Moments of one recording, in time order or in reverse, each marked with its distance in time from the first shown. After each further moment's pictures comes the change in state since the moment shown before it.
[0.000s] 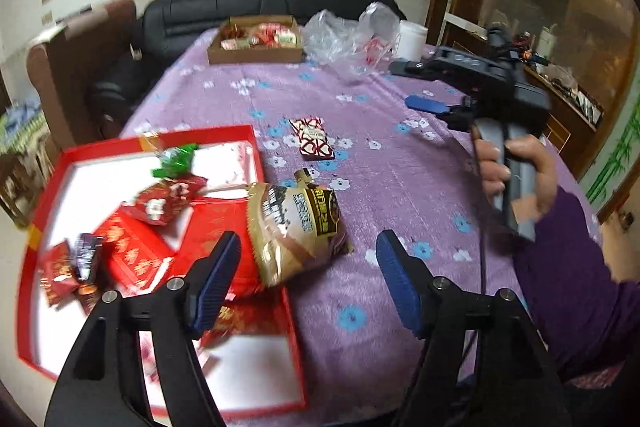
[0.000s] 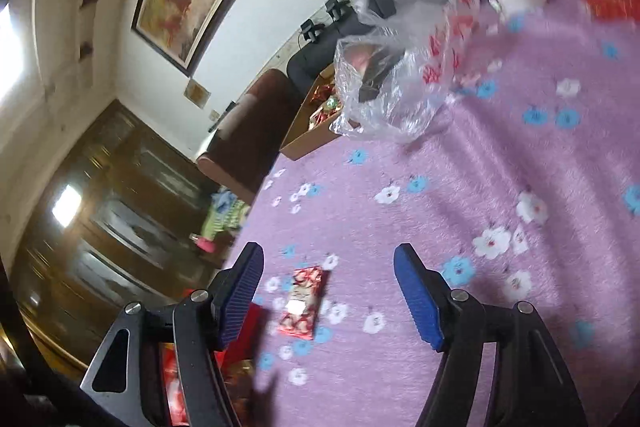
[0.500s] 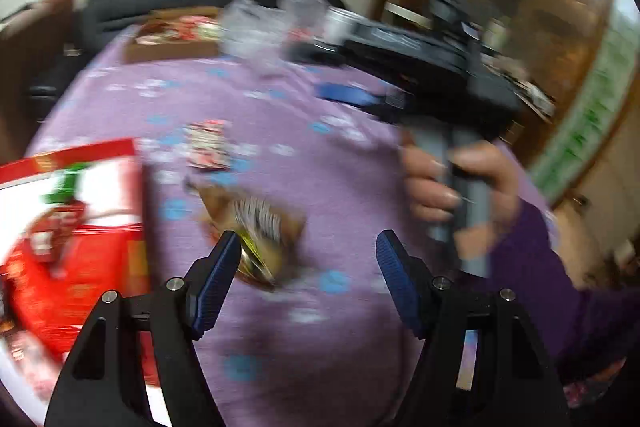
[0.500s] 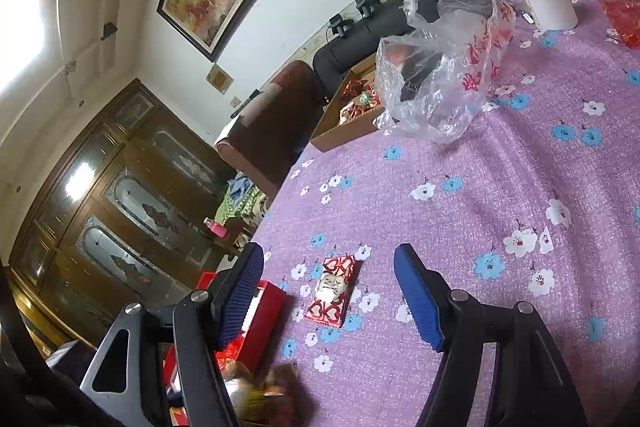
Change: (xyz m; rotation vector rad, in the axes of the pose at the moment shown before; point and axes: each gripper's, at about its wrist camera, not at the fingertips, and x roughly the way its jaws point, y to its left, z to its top) left arm 0.034 -0.058 0.009 0.072 0.039 -0.241; right arm -0.003 0.028 -0.009 -0.090 0.013 0.026
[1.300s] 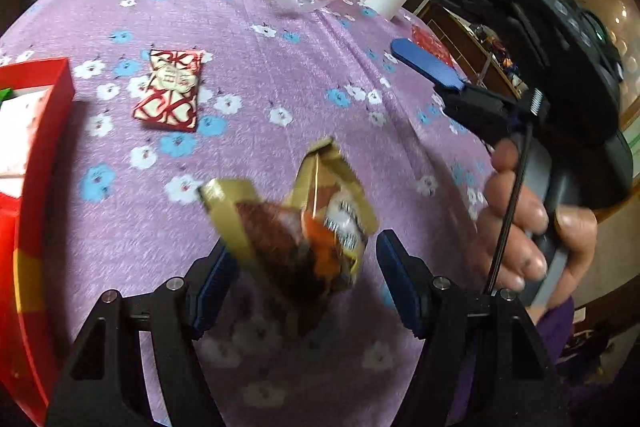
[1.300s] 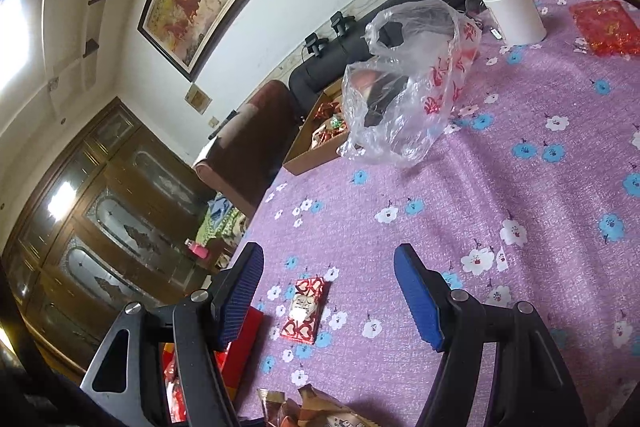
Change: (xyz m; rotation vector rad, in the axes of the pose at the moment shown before) left arm 0.086 0.026 0.023 -0.283 0.152 -0.044; right arm -0.023 -0.017 0.012 0.054 -0.085 -0.058
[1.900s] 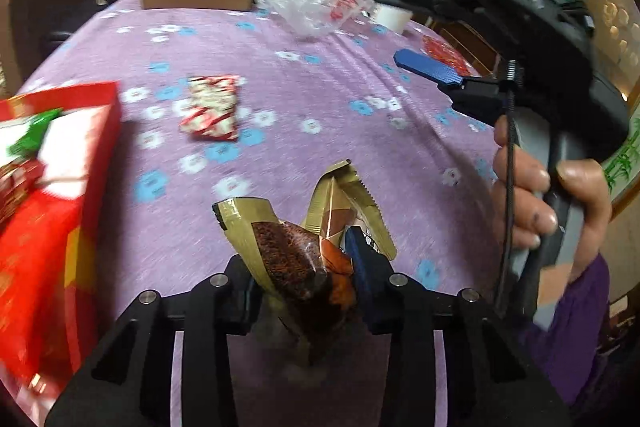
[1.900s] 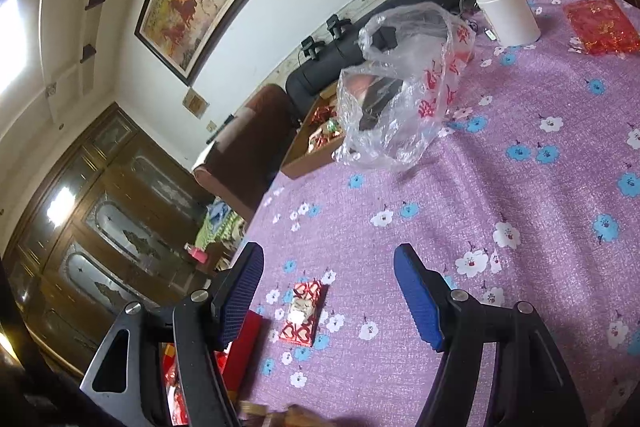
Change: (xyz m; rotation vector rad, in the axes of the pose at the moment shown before) left arm -0.030 -0.001 -0.029 0.087 -0.121 0.152; right arm 0.006 0.002 -0.002 -0.014 0.028 -0.022
